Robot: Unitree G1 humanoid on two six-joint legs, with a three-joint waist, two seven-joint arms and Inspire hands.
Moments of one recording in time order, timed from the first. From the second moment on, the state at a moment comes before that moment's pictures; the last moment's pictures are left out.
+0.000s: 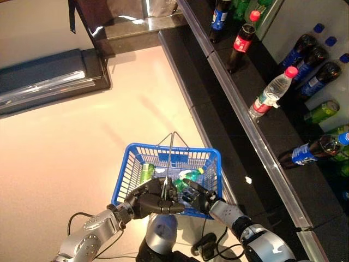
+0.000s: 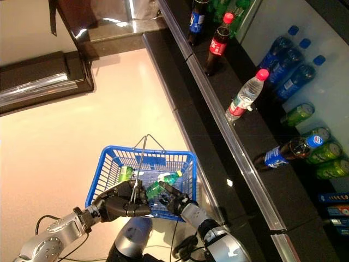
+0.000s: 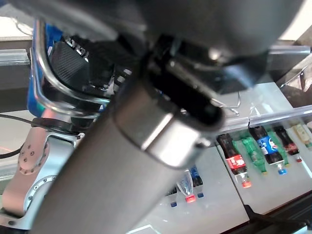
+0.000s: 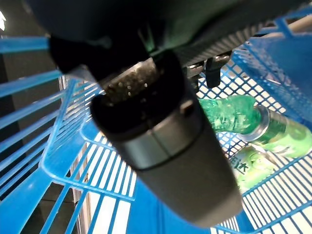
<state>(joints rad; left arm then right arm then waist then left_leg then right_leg) 0.15 0.64 -0.26 -0.11 -0.95 0.28 -0.46 -0.48 -0.04 0.37 1.16 1.30 0.18 -0.05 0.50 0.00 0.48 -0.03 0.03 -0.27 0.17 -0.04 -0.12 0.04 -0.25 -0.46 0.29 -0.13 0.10</state>
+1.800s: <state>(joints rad) 0.25 0.27 -0.03 0.72 -0.80 -0.07 0.18 0.26 -0.29 0.35 0.34 0.65 0.07 -0.10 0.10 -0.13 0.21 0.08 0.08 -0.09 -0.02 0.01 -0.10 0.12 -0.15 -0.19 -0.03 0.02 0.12</state>
